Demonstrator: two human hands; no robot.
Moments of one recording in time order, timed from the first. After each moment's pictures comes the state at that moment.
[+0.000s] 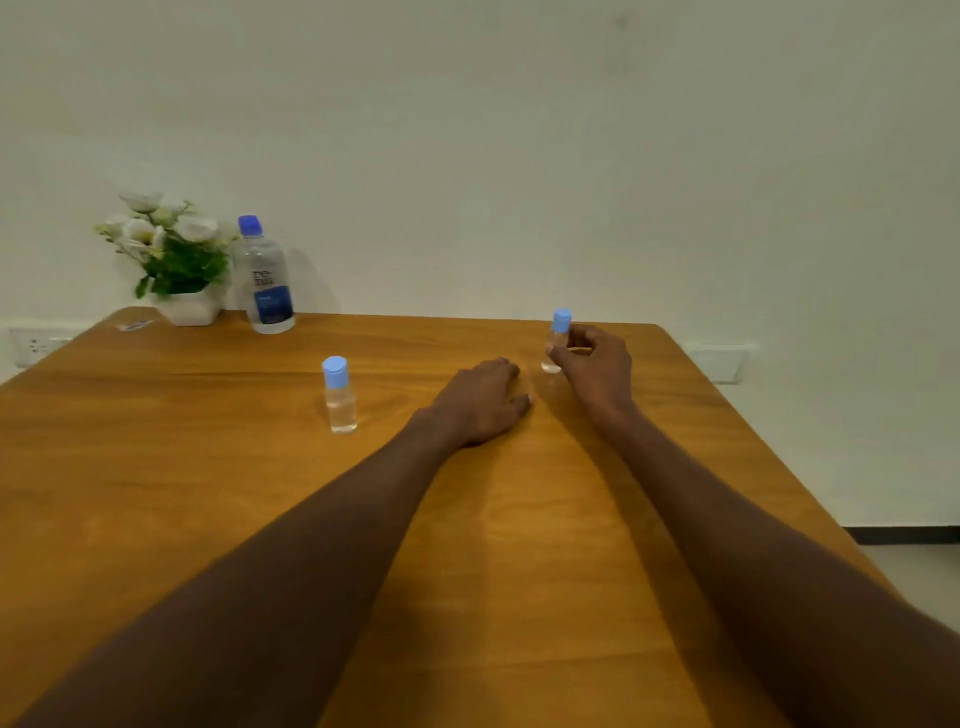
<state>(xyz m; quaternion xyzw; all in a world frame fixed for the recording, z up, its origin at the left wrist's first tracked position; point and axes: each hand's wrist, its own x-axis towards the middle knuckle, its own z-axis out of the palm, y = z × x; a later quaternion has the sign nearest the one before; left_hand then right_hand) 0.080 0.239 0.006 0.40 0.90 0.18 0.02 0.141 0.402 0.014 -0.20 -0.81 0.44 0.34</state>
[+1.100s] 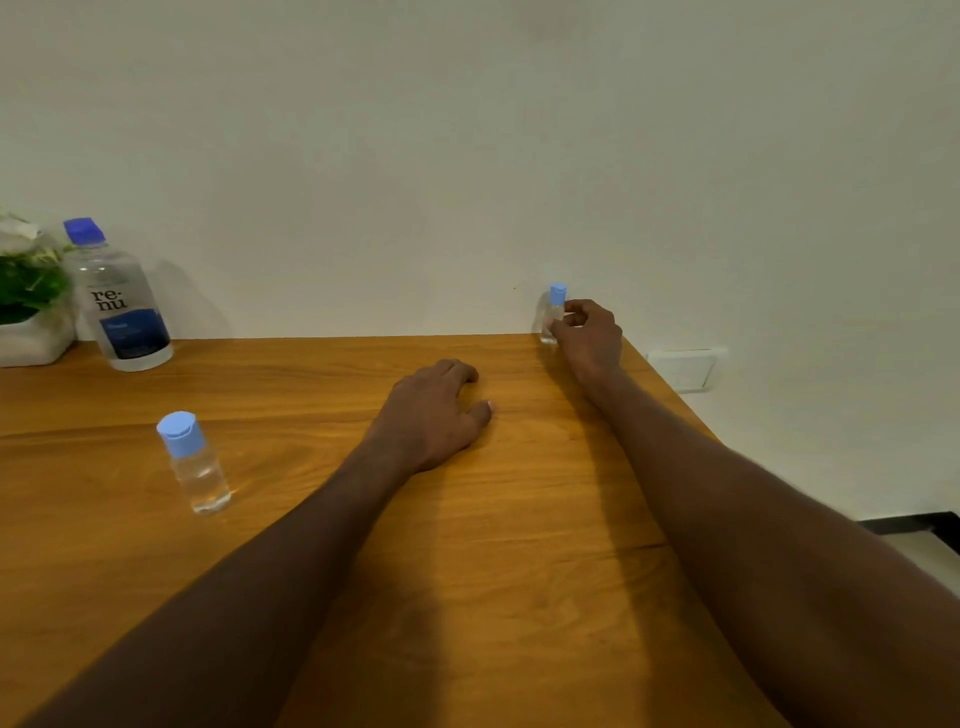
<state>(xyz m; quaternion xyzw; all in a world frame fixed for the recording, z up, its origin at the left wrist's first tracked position) 0.034 0.292 -0.015 0.40 0.89 0.23 -0.04 0.047 0.544 -0.004 -0.29 -0.80 0.38 0.36</state>
